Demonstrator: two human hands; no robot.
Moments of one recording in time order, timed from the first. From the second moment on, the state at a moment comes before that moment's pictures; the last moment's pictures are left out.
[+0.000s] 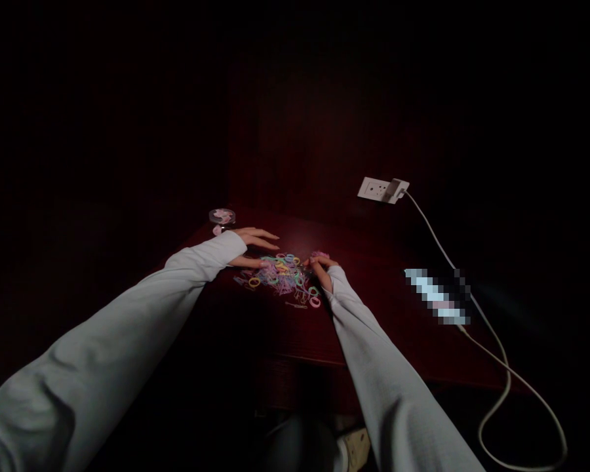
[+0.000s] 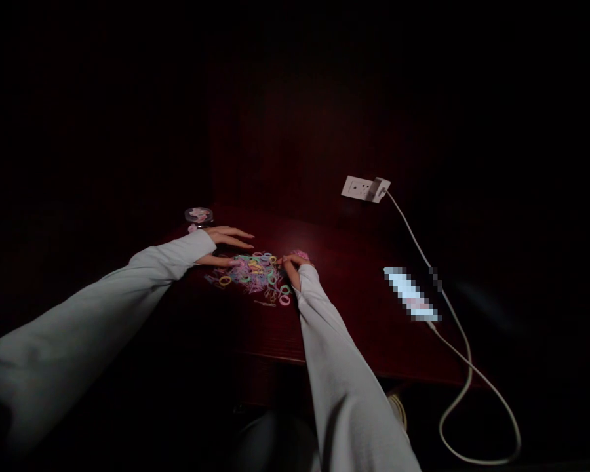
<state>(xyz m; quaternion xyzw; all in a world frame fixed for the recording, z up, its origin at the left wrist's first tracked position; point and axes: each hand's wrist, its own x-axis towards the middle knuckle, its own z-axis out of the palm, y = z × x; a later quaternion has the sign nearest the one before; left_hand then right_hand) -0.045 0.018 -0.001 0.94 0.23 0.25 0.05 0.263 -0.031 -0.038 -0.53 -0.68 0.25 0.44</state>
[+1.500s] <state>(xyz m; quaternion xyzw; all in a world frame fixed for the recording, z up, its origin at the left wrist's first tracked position) -0.035 0.018 -0.009 0.93 0.27 0.23 0.06 0.197 -0.091 -0.022 -0.35 -0.90 -0.10 0.24</state>
